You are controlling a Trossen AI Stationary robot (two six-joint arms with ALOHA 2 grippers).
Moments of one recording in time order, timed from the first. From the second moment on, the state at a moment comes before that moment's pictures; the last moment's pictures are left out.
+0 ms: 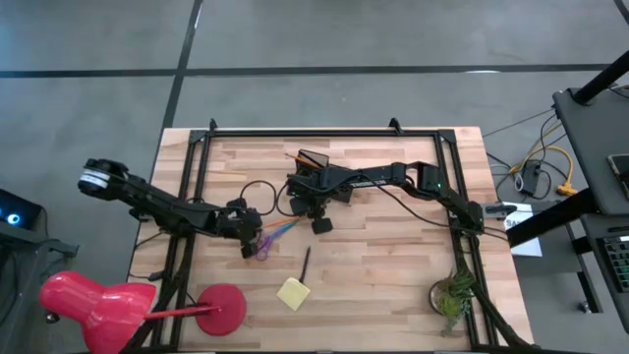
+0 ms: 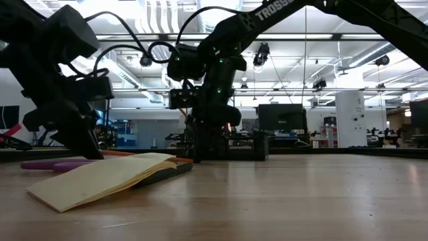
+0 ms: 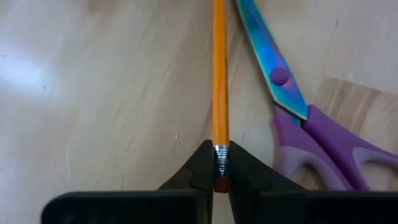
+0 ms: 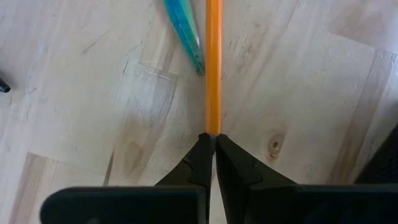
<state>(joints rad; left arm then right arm) -0.22 1.22 0.36 -0.15 -0.34 -0.46 -0.12 2.33 1.82 -0.79 -0.13 -0.40</state>
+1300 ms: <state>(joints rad) 0.13 1.28 1.18 -0.99 -0.75 0.64 0.13 1.46 1.18 -1.01 0.40 0.57</state>
